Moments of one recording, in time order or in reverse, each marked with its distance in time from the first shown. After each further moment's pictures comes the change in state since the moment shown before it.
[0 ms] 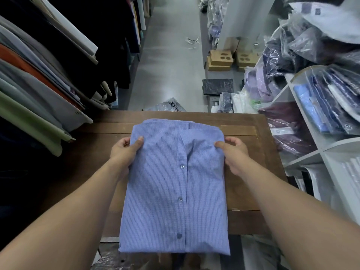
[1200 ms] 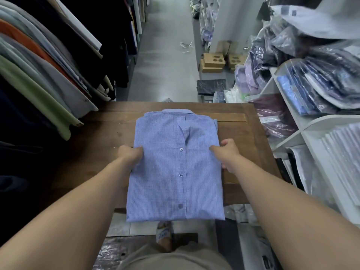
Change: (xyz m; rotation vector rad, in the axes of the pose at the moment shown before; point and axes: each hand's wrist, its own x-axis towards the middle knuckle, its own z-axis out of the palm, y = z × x) left_hand -0.046 -0.038 -0.019 0.407 0.008 -0.025; right_hand -0.071 0.035 -0.017 -0.340 -0.022 -0.006
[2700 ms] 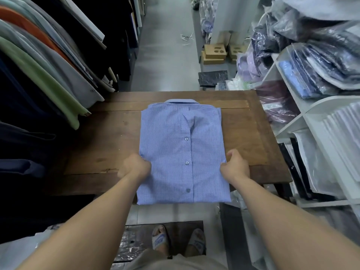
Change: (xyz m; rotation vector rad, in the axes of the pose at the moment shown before) left_hand -0.035 -0.067 0.010 0.529 0.123 0.071; right_hand -0.059 0.080 0.003 -0.437 0.153 -0.122
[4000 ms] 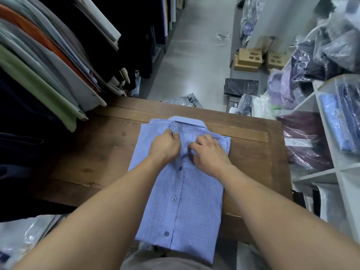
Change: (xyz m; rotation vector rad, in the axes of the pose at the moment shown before) left_hand 0.049 0.165 -0.003 -0.155 -0.029 0.216; right_hand 0.123 -0.117 -0.003 -0.566 -0.142 -1.061
